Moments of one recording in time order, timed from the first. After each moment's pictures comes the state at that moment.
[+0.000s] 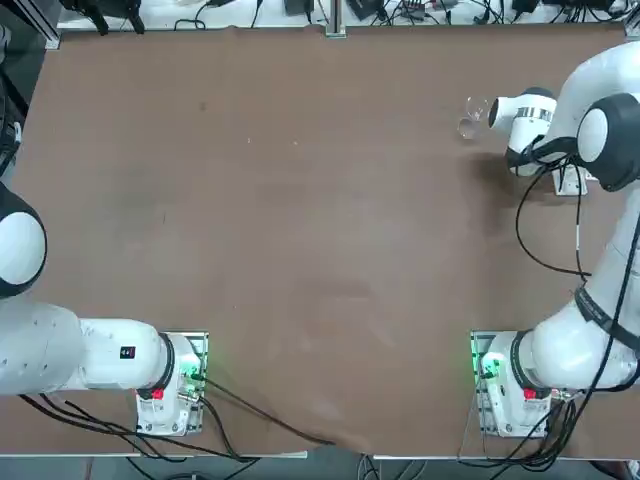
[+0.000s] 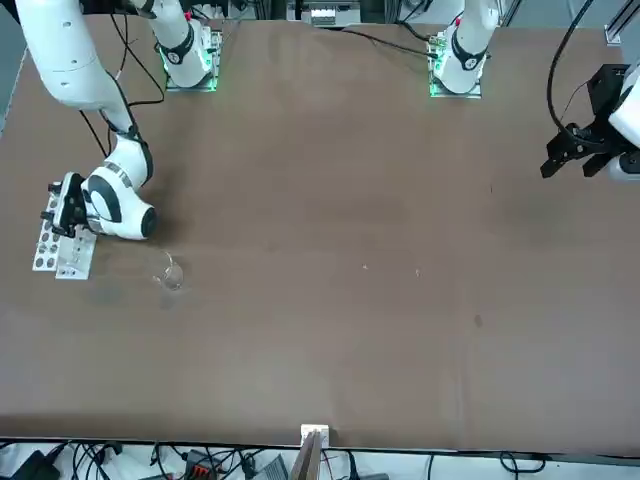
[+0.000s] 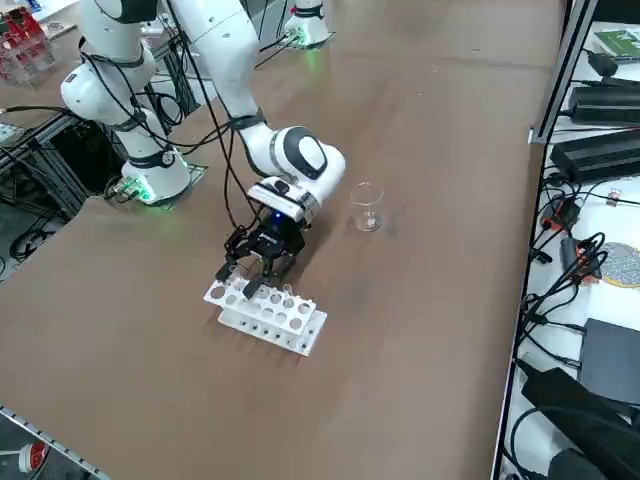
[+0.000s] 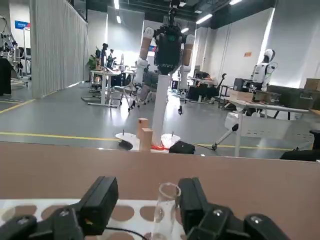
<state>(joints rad) 0.04 0.61 -0.12 -2.05 -1.37 1.68 2.55</state>
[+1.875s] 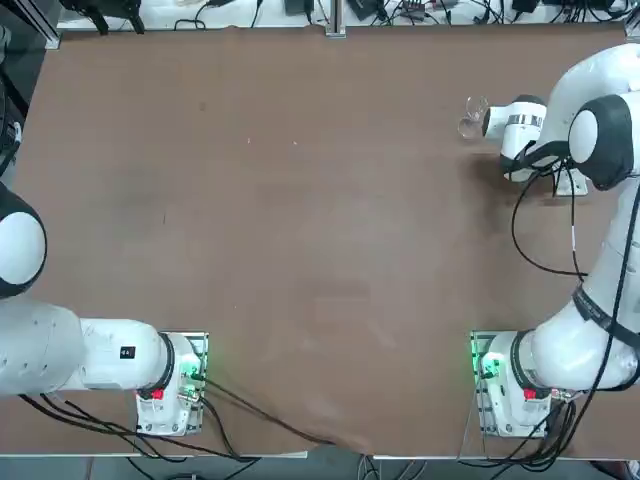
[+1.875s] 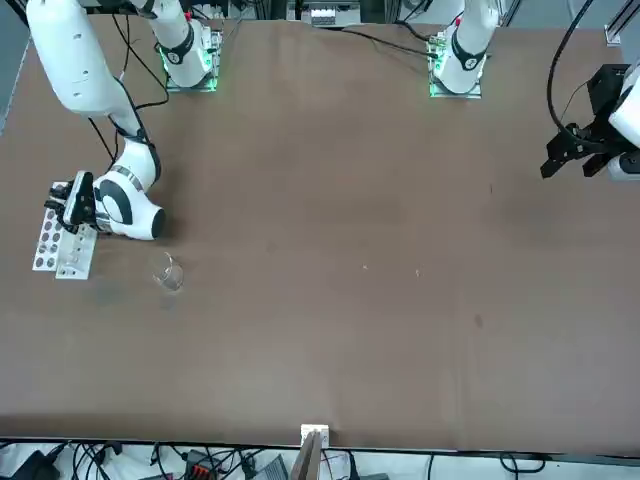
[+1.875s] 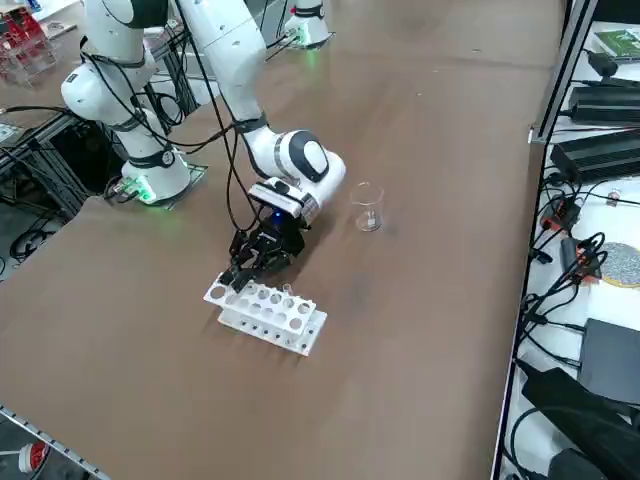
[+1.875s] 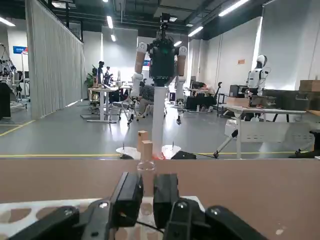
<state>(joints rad) 0.06 0.65 -0.11 -2.05 -1.37 1.61 2.66</state>
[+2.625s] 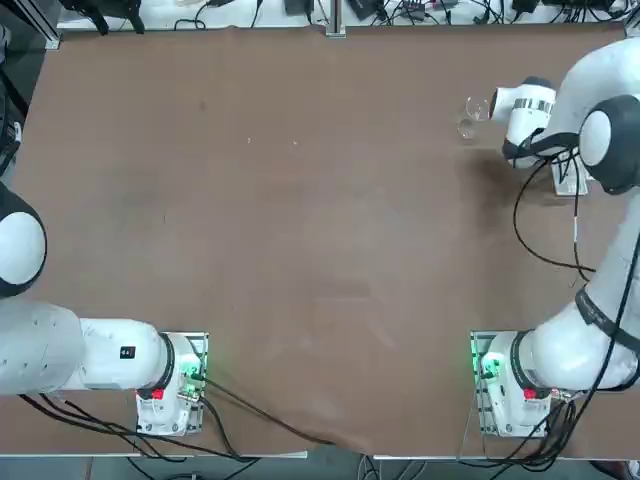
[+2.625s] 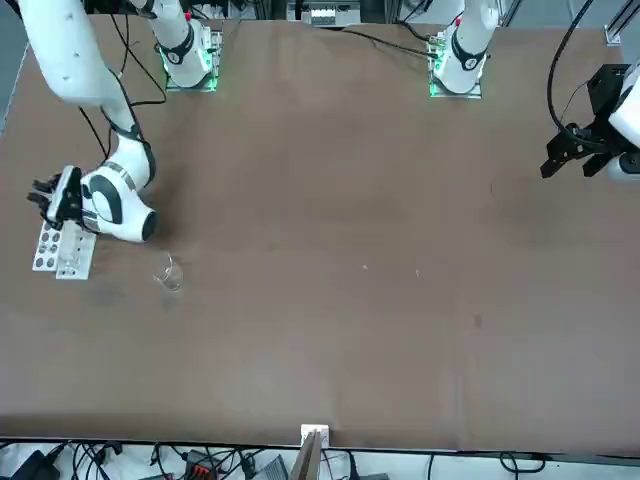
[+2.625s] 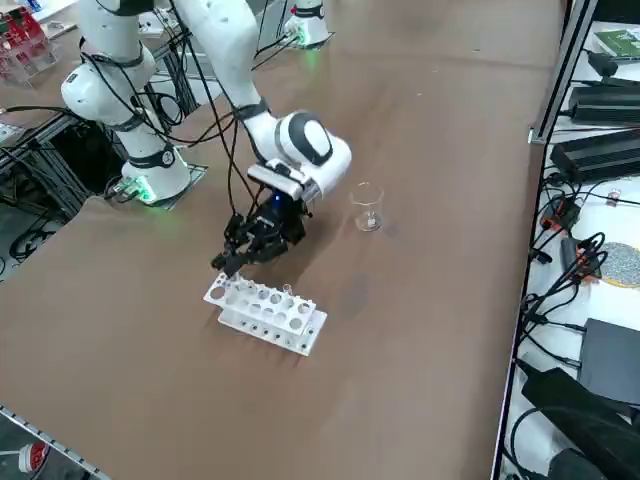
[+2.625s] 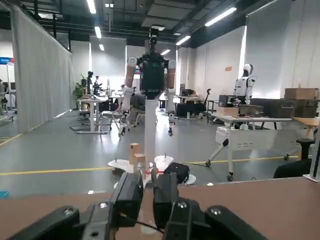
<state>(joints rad) 0.06 0.52 -0.11 -2.03 -1.35 1.52 2.55</state>
